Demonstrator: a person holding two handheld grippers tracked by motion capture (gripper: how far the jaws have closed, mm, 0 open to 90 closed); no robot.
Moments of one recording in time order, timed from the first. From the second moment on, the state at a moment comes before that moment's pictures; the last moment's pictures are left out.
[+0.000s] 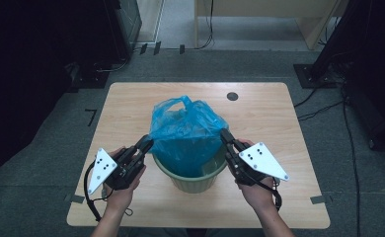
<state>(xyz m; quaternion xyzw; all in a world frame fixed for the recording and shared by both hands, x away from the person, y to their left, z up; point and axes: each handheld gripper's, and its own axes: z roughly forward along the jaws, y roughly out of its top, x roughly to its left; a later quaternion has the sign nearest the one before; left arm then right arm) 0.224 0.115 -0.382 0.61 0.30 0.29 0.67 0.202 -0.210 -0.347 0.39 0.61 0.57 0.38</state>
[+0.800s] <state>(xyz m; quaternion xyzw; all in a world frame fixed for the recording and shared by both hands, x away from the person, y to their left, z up) 0.167 0.107 -0.417 0.66 0.24 0.30 0.64 0.152 -0.240 -0.402 0.39 0.64 0.53 0.40</state>
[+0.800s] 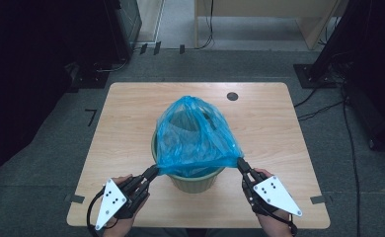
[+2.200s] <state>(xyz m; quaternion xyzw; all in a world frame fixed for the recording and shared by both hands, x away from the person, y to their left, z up) 0.207 0.157 -0.445 0.63 0.36 0.15 0.67 0.154 -0.214 -0.438 0.42 0.67 0.52 0.33</state>
